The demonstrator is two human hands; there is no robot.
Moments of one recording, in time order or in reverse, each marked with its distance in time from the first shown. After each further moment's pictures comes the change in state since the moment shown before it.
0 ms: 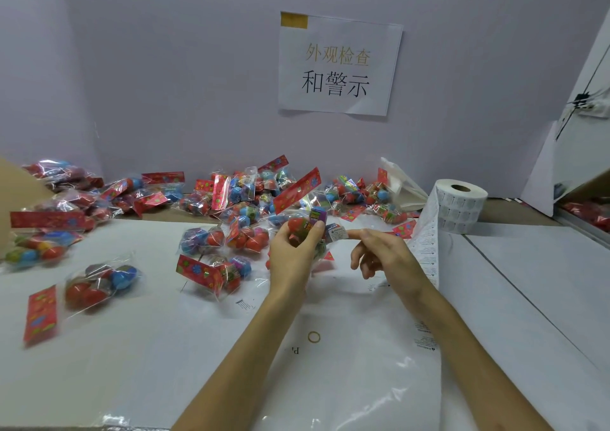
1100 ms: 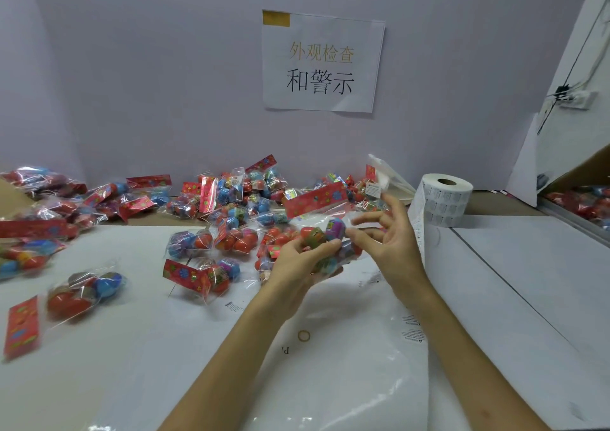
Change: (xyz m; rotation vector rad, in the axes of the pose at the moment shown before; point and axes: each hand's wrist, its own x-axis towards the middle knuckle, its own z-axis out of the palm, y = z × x) left_hand 0.000 -0.009 0.000 -0.045 -0.372 -0.219; right_hand 0.006 0.008 -0.008 0.126 0.276 -0.177
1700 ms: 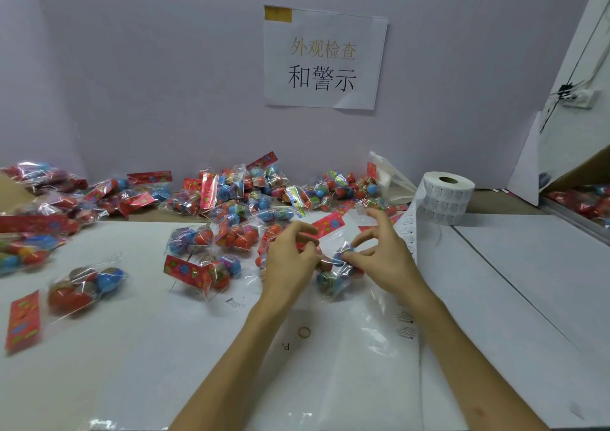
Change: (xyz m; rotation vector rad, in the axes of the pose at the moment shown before) left_hand 0.003 -0.005 -0.007 0.643 0.297 0.331; right_hand -0.003 0.009 -0.002 -0.525 -0.111 0.174
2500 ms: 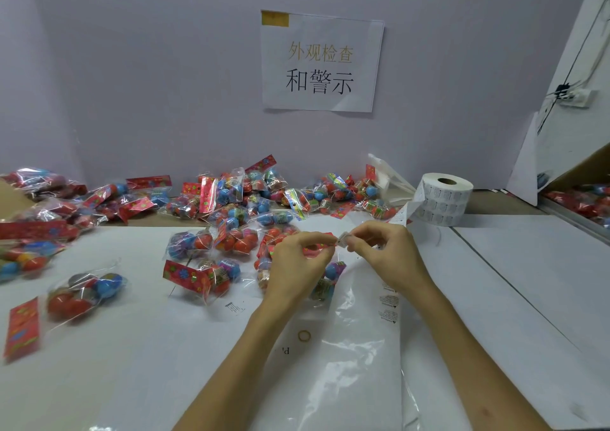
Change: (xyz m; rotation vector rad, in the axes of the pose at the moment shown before) left_hand -0.004 0.005 0.002 0.080 -0.024 0.194; right_hand 0.000 -0.006 -0.012 0.003 0.048 -0.231
